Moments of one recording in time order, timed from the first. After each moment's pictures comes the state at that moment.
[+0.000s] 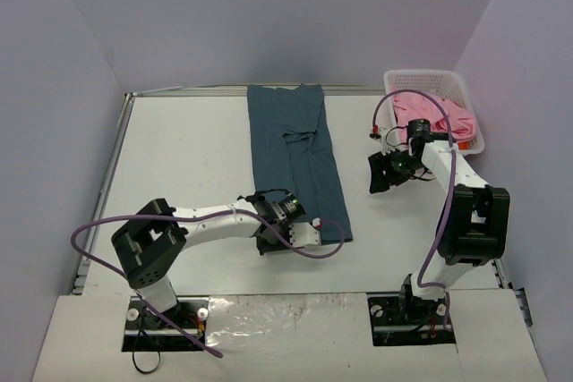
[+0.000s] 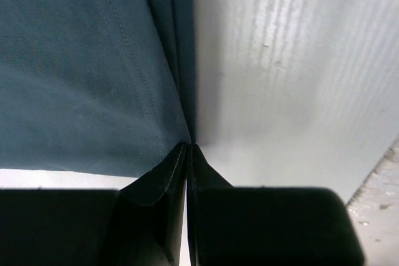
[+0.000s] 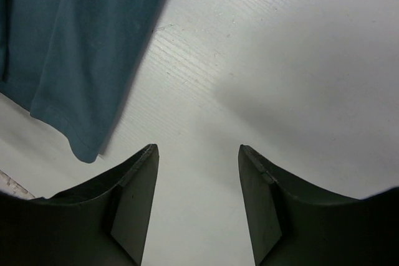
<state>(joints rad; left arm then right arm) -1.01 1.69 1.05 -0.69 0.06 0.49 -0.06 1.65 1.16 -0.81 -0.50 -0.52</state>
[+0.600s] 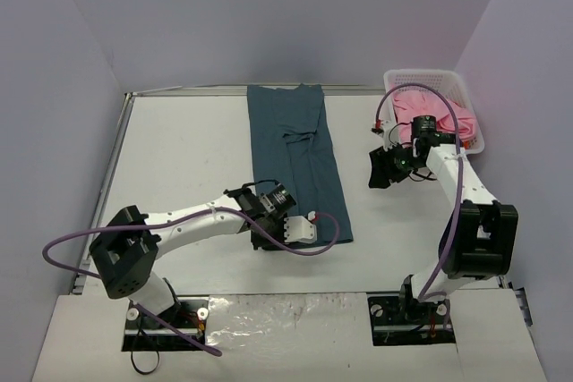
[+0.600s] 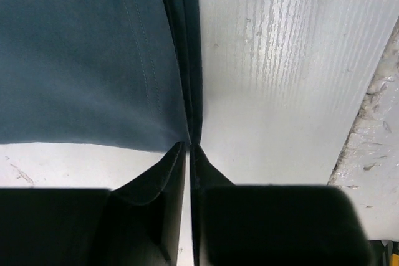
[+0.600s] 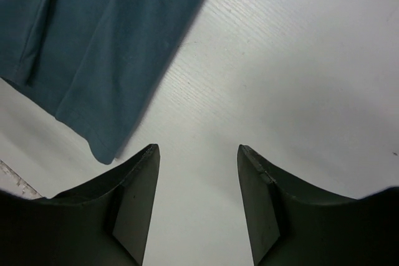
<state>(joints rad) -0.98 1.55 1.06 -0.76 0.15 0.55 -0.05 1.57 1.15 -0.81 -0.55 -0.53</state>
